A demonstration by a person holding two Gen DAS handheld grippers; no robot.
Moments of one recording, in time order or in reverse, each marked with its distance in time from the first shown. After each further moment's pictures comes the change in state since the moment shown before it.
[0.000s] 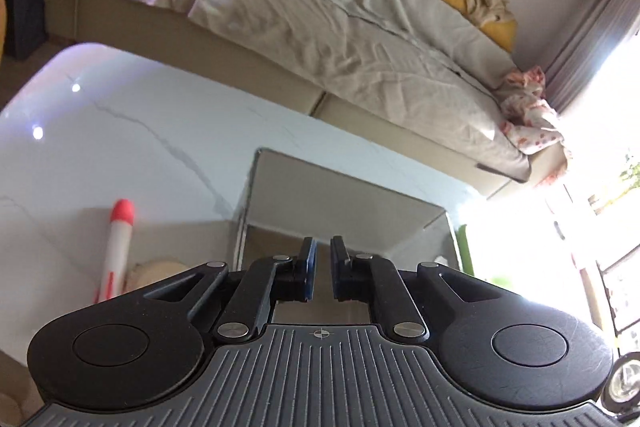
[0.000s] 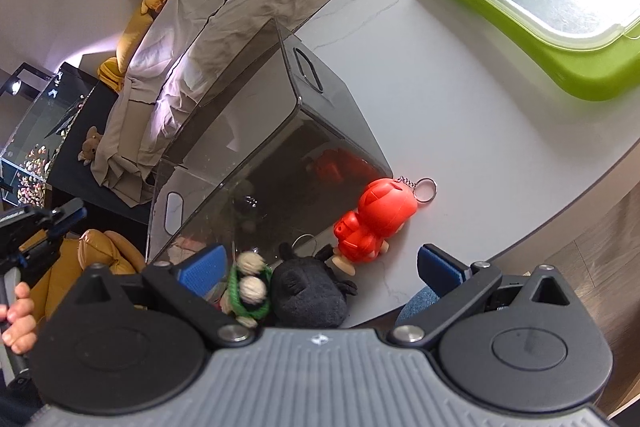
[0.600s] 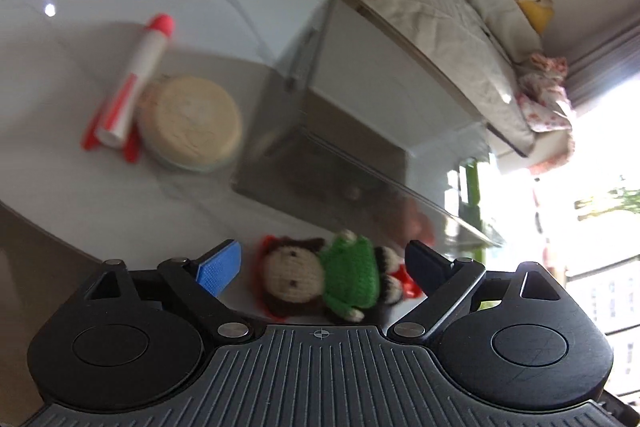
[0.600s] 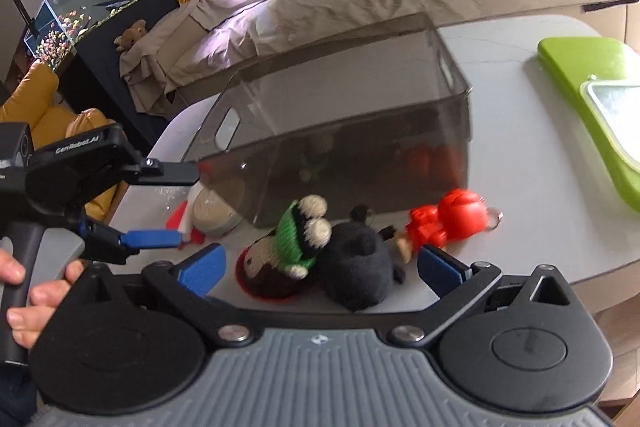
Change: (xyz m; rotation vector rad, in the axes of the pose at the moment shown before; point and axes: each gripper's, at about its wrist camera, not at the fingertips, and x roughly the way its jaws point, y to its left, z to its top) left arm 0.014 0.085 -0.093 -0.199 0.144 0.072; right arm 0.014 0.107 -0.078 -0.433 0.010 -0.057
